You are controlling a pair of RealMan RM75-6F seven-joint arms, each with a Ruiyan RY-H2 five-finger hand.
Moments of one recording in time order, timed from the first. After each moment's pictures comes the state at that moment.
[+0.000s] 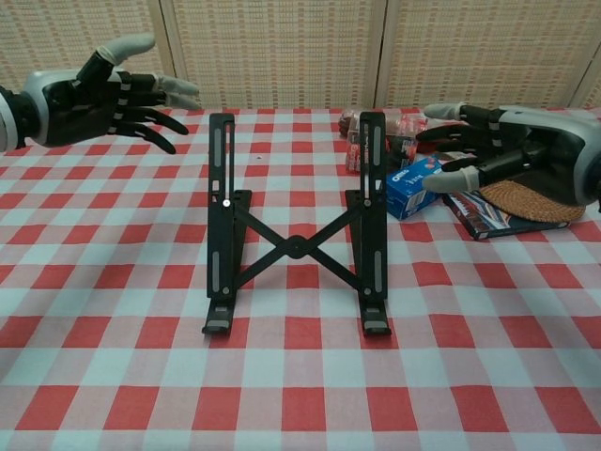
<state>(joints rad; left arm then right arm) -0.78 -1.32 -0.22 -1.39 1.39 0.73 -0.98 0.52 -1.40 0.25 -1.70 -1.17 0.89 0.56</state>
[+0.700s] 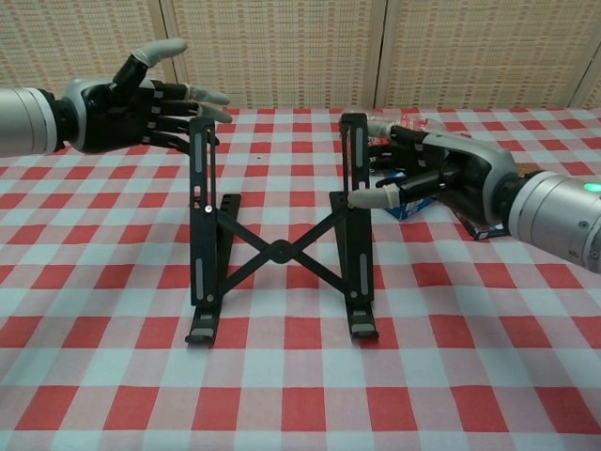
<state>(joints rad) -0.85 -1.36 -0.22 -1.34 1.43 0.66 -1.19 0.59 -1.59 0.28 -1.59 -1.17 0.85 0.58</state>
